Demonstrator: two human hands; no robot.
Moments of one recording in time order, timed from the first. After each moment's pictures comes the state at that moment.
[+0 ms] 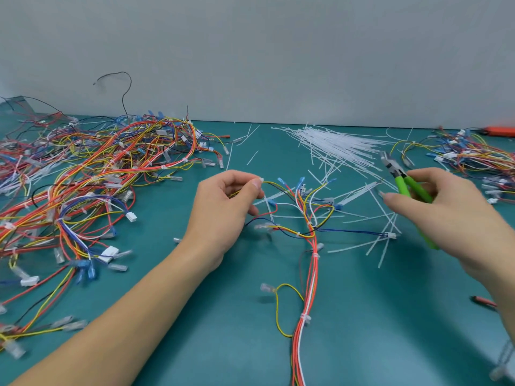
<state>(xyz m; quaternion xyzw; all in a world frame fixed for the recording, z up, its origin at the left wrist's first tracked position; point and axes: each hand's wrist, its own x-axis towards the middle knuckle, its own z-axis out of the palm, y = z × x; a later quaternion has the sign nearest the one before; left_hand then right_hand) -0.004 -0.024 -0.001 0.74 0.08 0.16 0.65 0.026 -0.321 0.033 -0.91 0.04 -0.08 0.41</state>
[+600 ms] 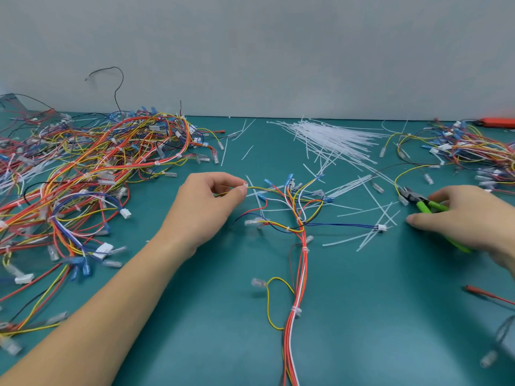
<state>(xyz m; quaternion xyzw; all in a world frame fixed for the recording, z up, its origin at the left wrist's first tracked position) -0.001 0.004 -0.005 0.84 0.08 0.12 0.52 0.042 -0.360 0.033 -0.97 0.14 0.06 0.17</state>
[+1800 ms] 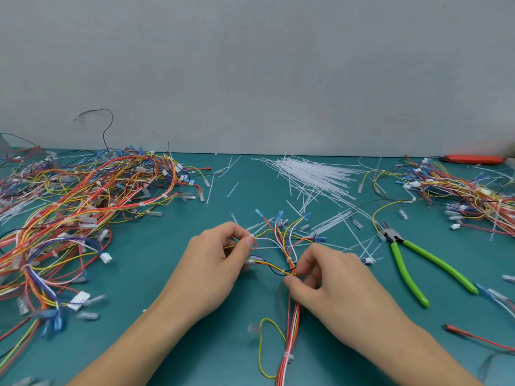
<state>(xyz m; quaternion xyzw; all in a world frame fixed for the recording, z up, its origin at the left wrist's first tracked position) -0.018 -0.029 -0.005 0.88 0.00 0.10 0.47 -0.023 -0.246 0.009 -0.96 -0.10 0.00 0.28</state>
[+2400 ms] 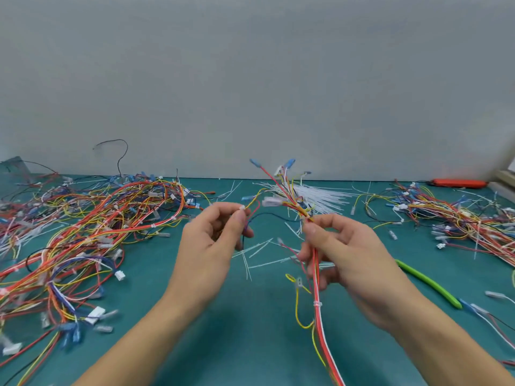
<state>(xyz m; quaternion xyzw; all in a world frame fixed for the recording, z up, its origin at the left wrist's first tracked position) -0.022 -0.037 0.044 0.71 -0.06 0.22 0.67 -0.009 -0.250 0.065 -0.67 -0.12 0.07 0.73</state>
